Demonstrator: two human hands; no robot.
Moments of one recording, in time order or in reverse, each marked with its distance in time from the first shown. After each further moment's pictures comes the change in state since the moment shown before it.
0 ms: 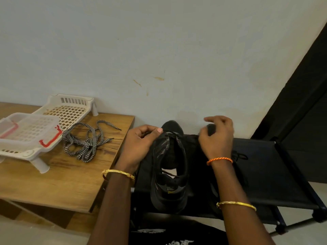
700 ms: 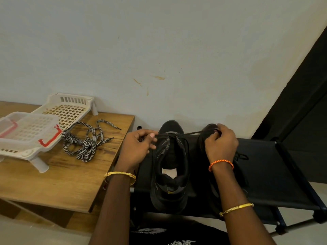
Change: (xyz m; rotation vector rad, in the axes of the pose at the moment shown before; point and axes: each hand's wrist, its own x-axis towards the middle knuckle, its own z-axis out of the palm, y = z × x) left_hand 0.007 -0.019 -0.009 0.214 0.028 -0.023; right_hand -0.002 0.017 0.005 -0.055 0.079 0.223
